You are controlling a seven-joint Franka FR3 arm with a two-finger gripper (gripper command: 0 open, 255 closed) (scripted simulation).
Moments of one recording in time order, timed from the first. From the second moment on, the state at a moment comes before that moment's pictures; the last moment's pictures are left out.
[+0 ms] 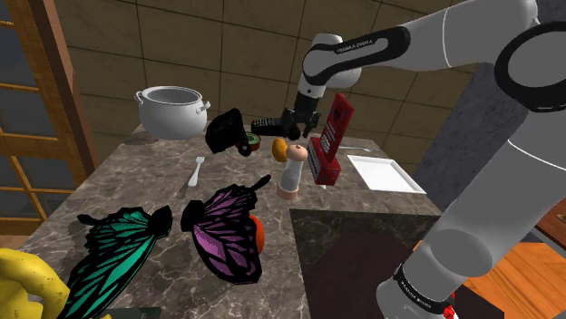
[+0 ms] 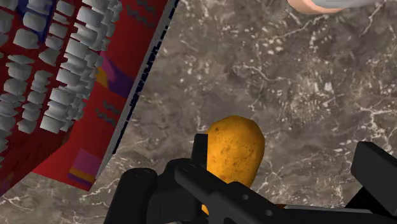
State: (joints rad) arm -0.10 -0.04 -0.02 -2.10 0.10 2.09 0.10
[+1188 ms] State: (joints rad) arm -0.14 0.41 -0.06 -1.77 0.10 2.24 0.19
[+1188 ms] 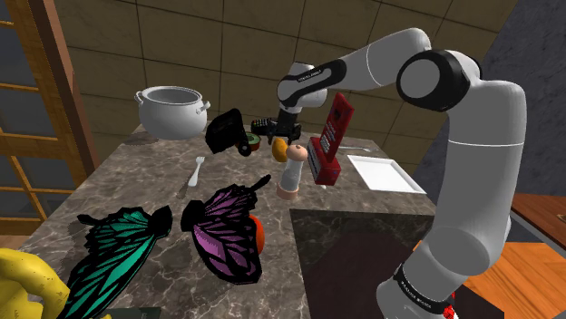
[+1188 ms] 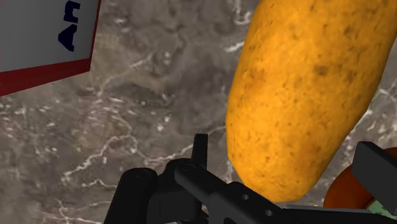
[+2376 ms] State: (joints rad) arm -0.13 0.41 -0.06 -1.77 0.10 2.25 0.19
